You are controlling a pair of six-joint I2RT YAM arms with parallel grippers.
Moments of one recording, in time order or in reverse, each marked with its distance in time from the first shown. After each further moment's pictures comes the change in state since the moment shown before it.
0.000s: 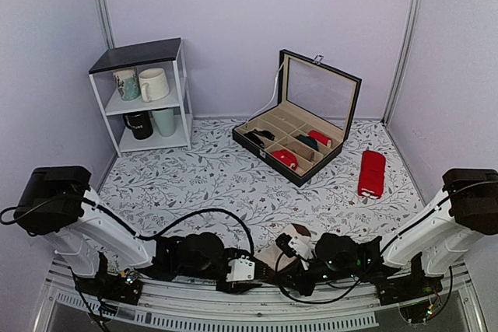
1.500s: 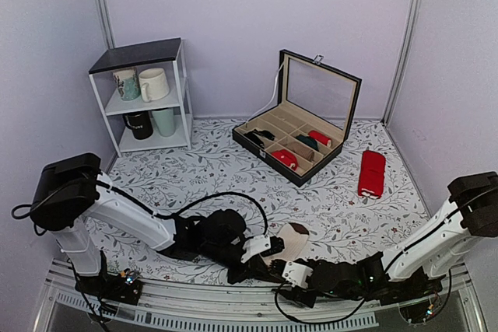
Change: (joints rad) left arm 0.140 0.100 0.225 -0.309 0.348 -0.404; right arm 0.218 -0.037 0.021 -0.098 0.425 -0.441
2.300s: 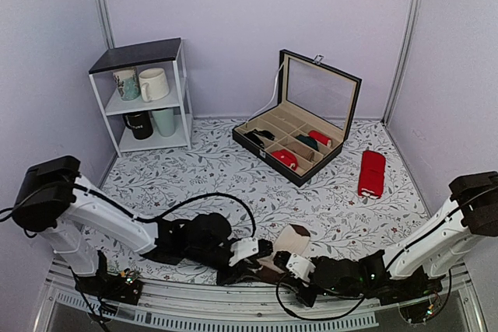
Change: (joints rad) left arm -0.023 -0.099 -0.087 0.026 -0.070 0.037; right arm -0.011 0.016 0.005 0.001 -0.016 0.166
